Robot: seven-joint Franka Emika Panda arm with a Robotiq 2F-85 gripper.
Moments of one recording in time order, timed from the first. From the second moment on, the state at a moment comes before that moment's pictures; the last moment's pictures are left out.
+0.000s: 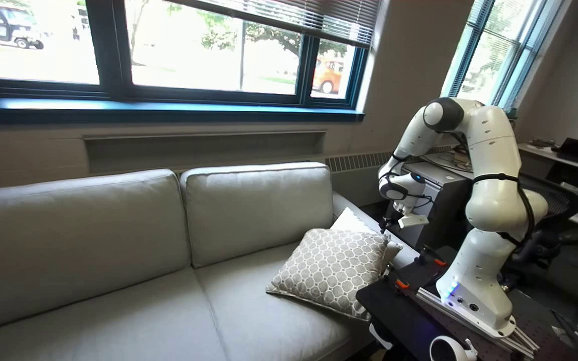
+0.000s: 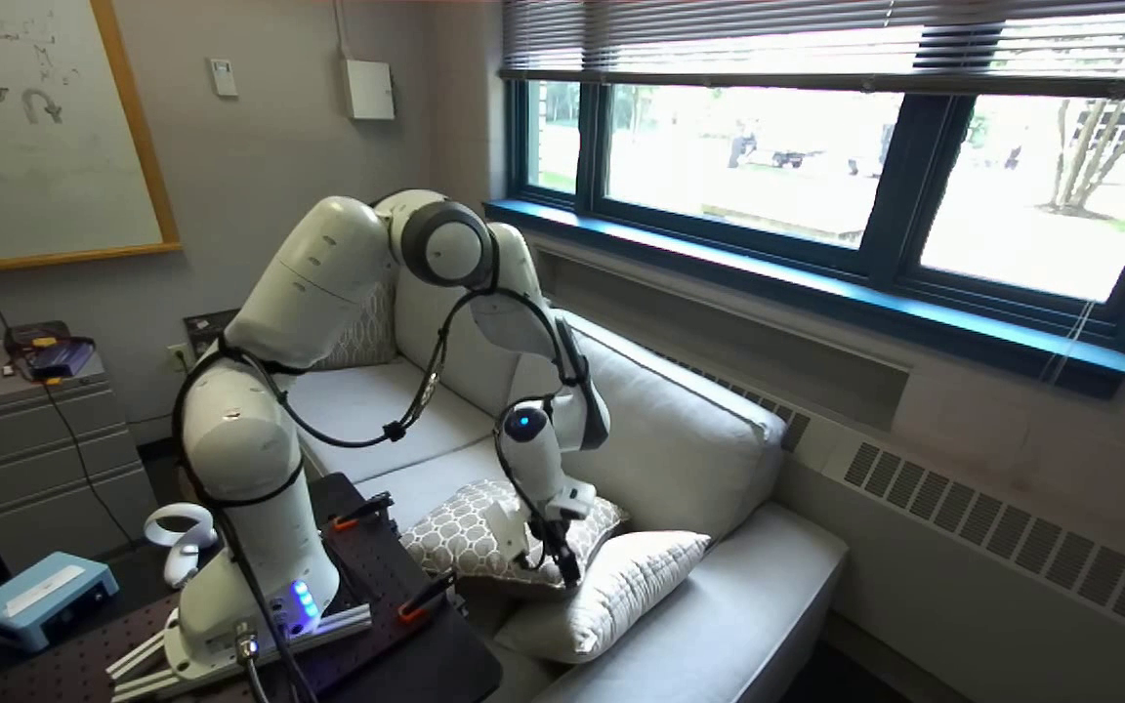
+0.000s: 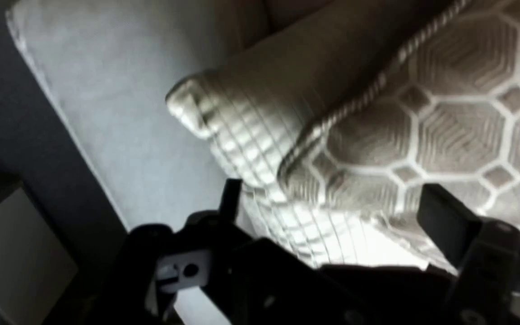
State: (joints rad) arm -0.18 0.65 -0.04 -2.25 2.11 3.21 -2.04
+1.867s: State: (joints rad) arm -0.64 0.62 0.37 -2.37 1.79 2.85 -1.71
